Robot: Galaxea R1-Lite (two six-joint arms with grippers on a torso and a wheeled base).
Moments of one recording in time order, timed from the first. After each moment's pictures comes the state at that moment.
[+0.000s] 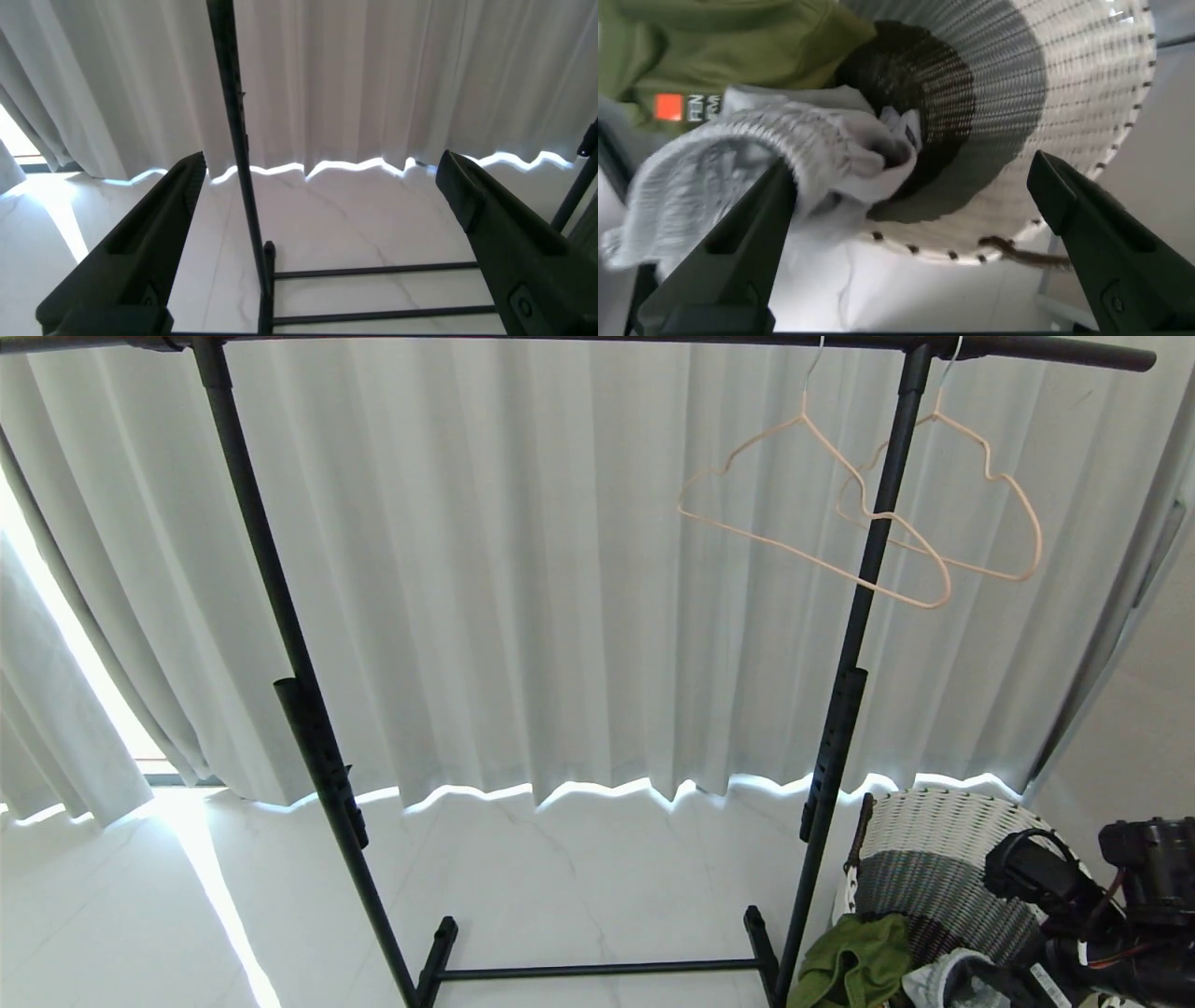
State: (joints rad) left arm -0.01 0.00 0.00 -0.01 -0.05 0.08; right arm 0.06 1.72 -0.25 -0.63 0.00 -0.54
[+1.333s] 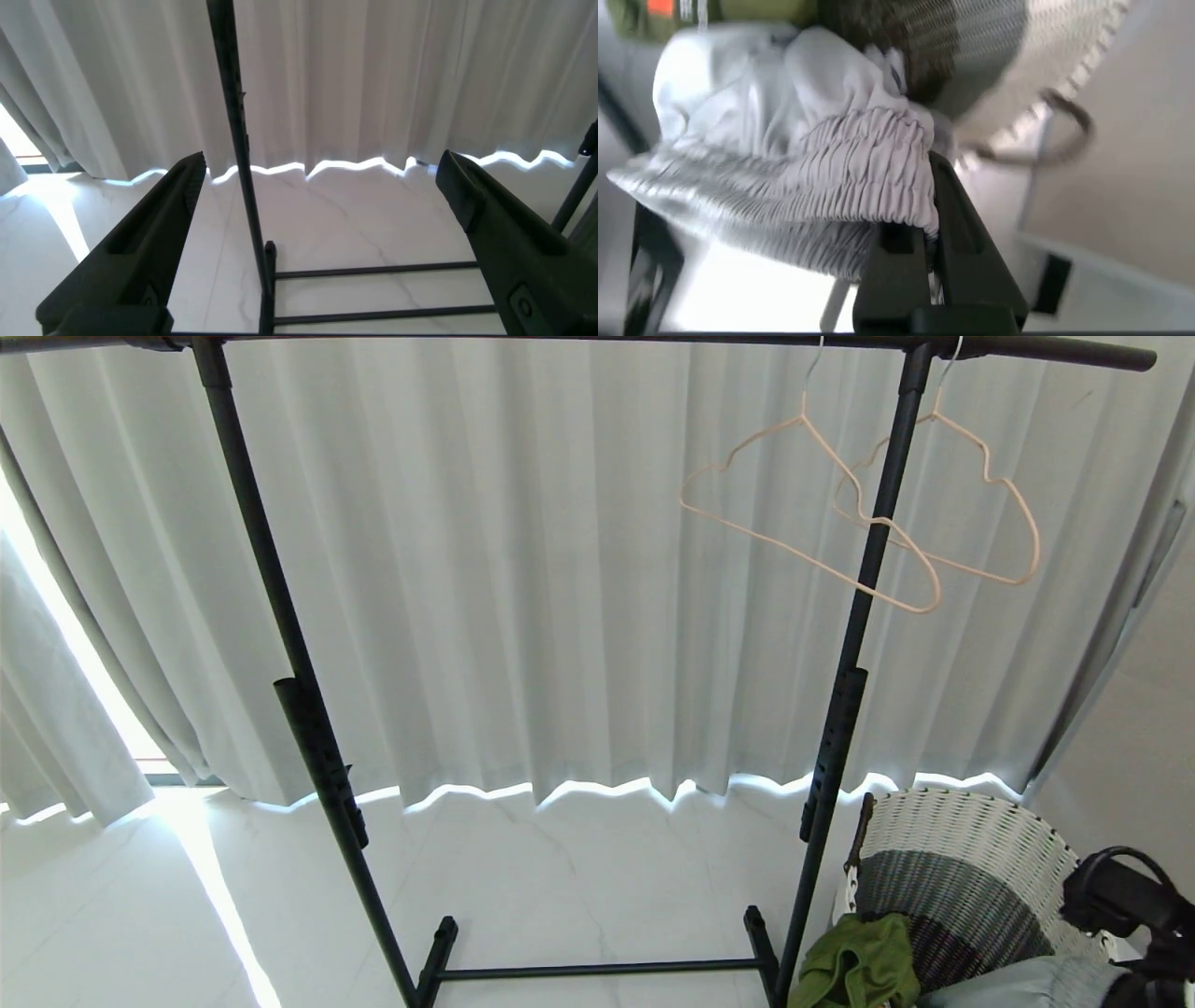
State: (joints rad) left arm -0.01 0.00 0.00 -0.01 -0.05 0.08; right arm 0.06 1.28 -0.34 -0.02 -0.13 -0.54
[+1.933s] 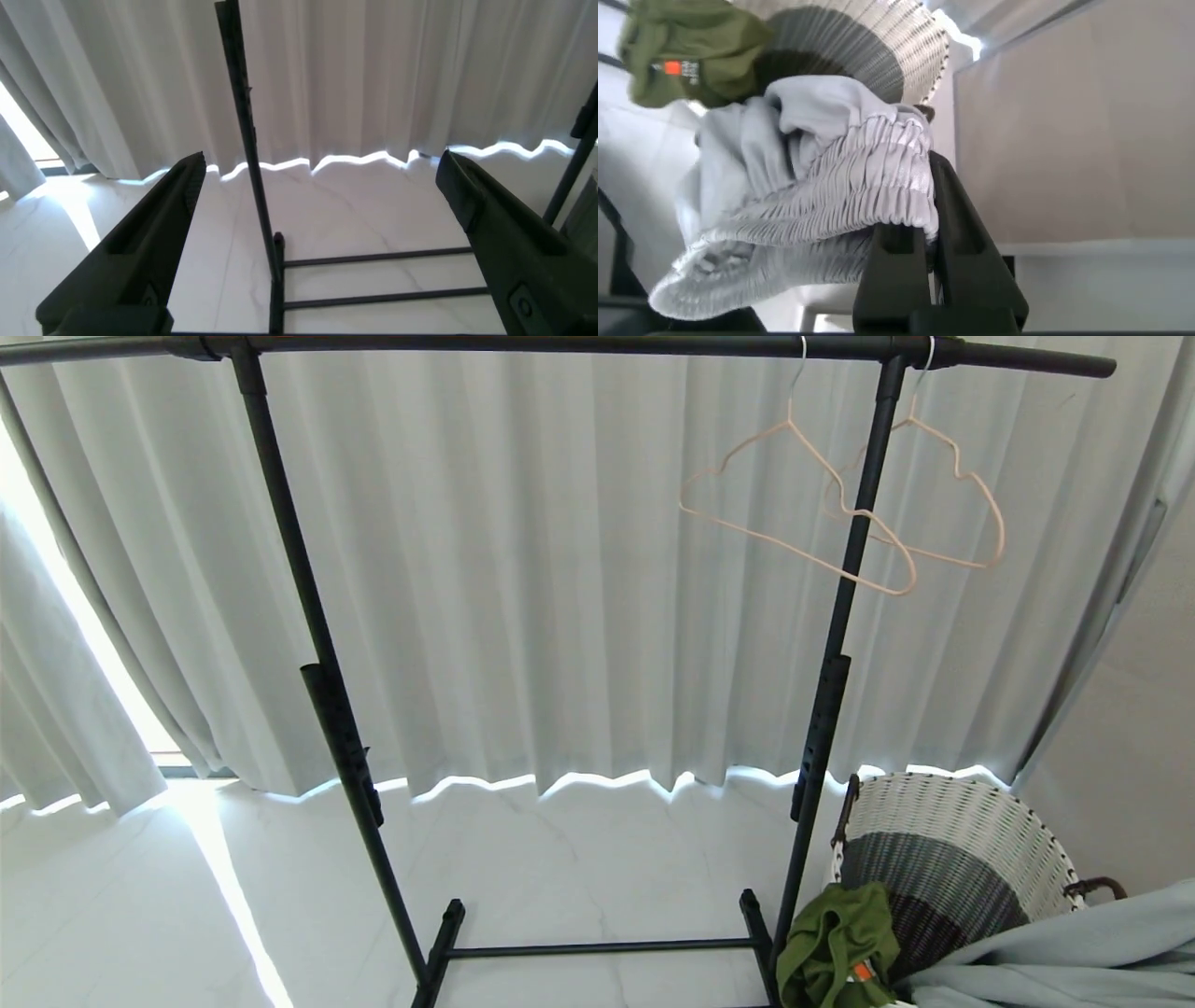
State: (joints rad) left arm -0.01 0.00 0.00 -0.01 -0.05 0.11; right arm 0.06 0.76 -0.76 0.52 -0.16 -0.51
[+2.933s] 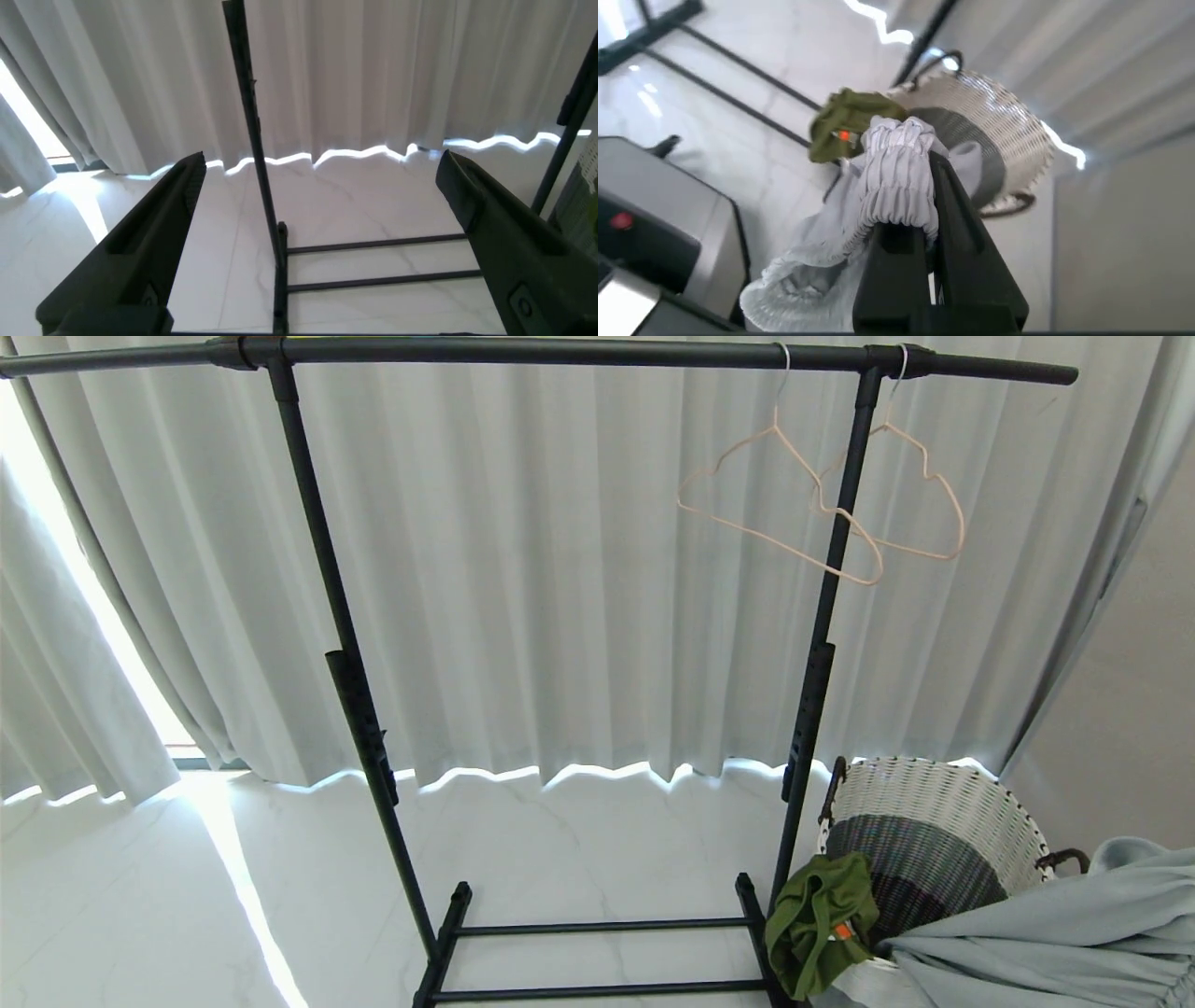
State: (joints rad) left arm -0.01 0.00 0.00 -0.01 -0.05 0.13; right arm 0.15 0.76 -0.80 0.48 0.23 -0.44
